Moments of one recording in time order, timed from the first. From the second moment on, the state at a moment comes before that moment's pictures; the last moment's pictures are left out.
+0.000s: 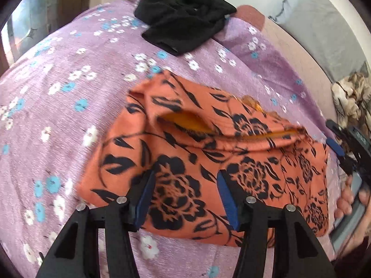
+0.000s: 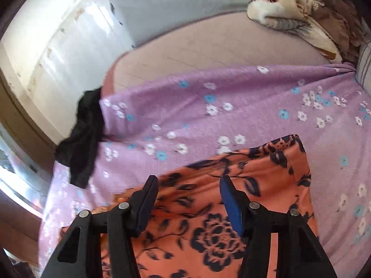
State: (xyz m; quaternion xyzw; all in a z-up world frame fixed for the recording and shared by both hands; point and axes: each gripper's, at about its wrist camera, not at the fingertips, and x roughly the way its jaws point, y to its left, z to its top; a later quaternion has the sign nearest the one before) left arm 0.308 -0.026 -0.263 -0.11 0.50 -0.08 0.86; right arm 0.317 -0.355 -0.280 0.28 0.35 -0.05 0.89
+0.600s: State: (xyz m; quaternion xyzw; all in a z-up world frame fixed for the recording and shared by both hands) left arm 0.323 0.057 -0.254 -0.21 0.48 0.03 0.85; right arm 0.429 -0.188 -0.288 0.23 0.40 -0.02 0.89
